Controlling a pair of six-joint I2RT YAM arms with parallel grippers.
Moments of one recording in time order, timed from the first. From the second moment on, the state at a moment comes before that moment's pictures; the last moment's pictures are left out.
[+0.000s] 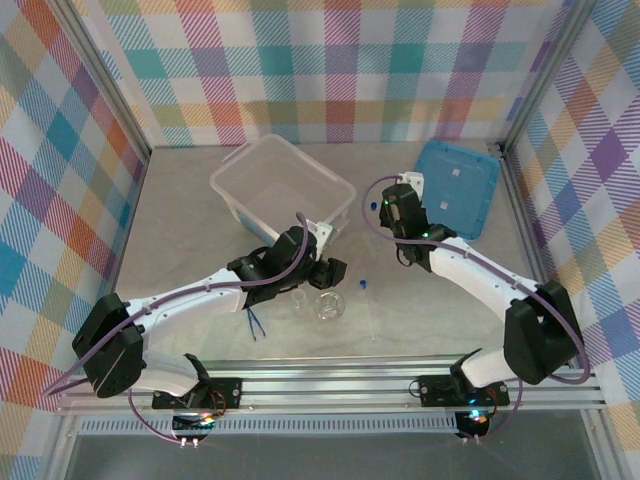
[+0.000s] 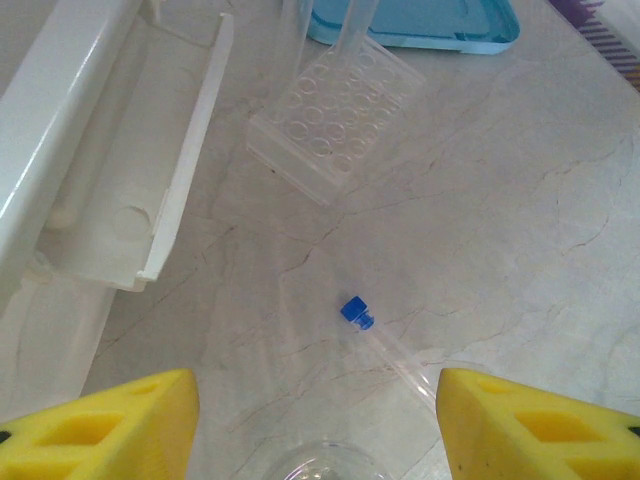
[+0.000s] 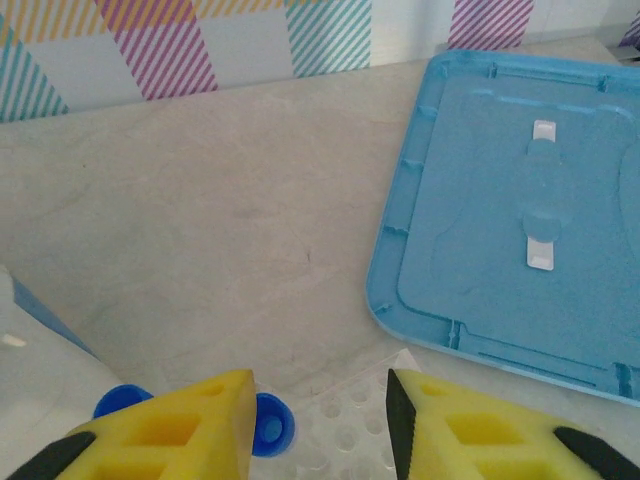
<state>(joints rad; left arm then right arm) -0.87 1.36 0.93 -0.22 -0.05 -0.35 0.54 1.41 0.99 -0.17 0.51 0.40</state>
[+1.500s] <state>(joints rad) -0.98 1.36 0.97 -0.32 -0.24 -0.26 0.73 1.08 0.96 -0.51 0.52 0.45</state>
